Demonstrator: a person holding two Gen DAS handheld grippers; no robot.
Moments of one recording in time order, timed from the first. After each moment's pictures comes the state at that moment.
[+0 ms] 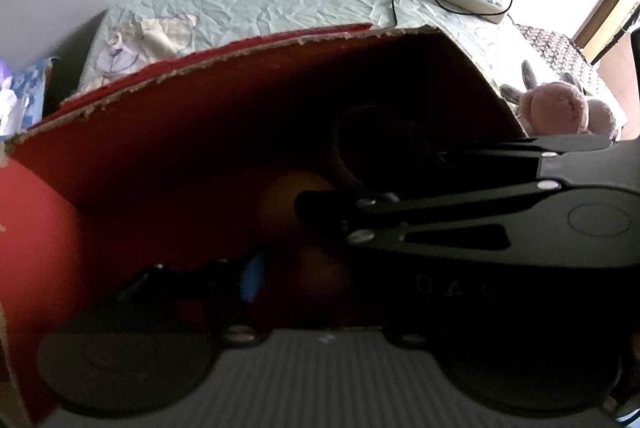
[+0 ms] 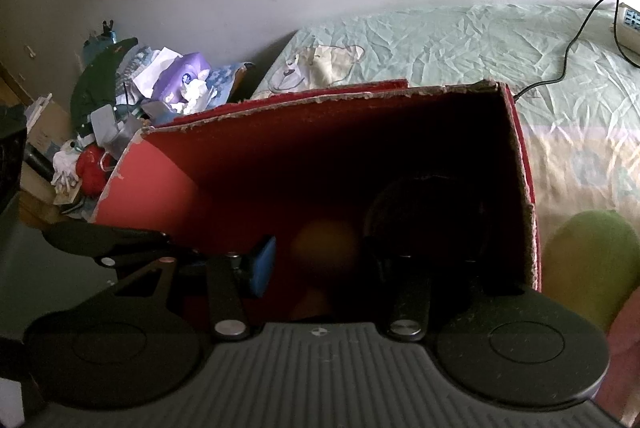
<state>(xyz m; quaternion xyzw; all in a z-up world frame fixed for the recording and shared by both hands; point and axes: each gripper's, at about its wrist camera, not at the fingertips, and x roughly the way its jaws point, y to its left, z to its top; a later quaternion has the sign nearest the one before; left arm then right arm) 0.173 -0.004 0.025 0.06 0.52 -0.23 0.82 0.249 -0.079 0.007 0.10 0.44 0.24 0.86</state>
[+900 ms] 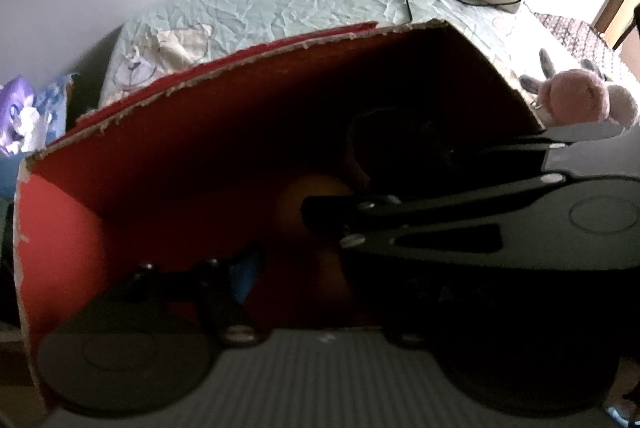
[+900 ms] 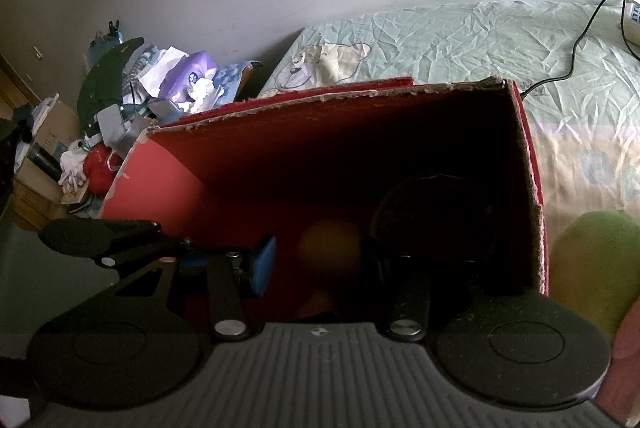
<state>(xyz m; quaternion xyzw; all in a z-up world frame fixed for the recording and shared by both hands) 0.172 -0.011 0.026 0.11 0.51 -0.20 0.83 0.249 -0.079 0.007 0.10 0.44 0.25 0.86</state>
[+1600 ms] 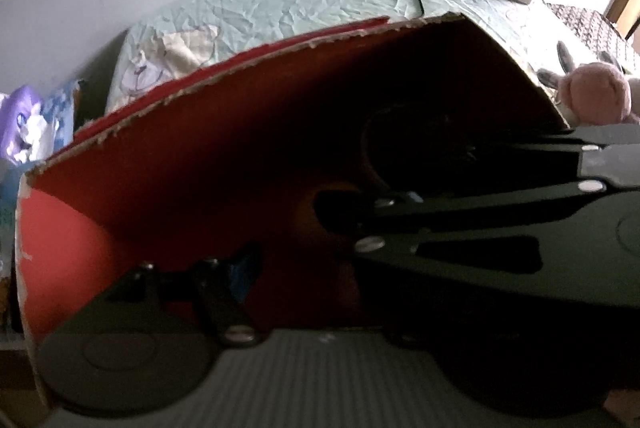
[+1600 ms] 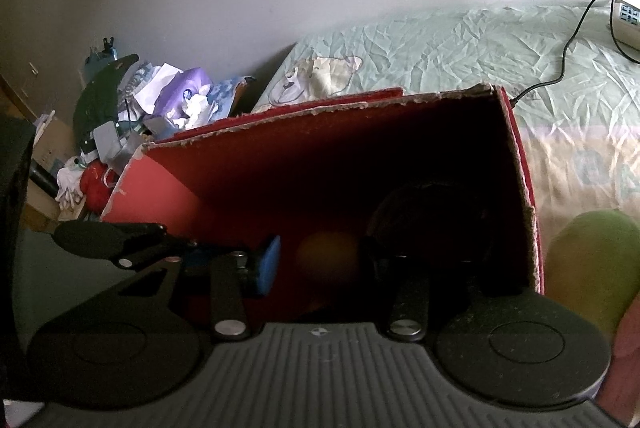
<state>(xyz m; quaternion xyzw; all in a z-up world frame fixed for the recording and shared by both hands) 0.180 -0.017 0.020 0.13 0.51 -0.18 0.83 0.247 -0.082 0.005 0.12 0.43 0.24 0.87</state>
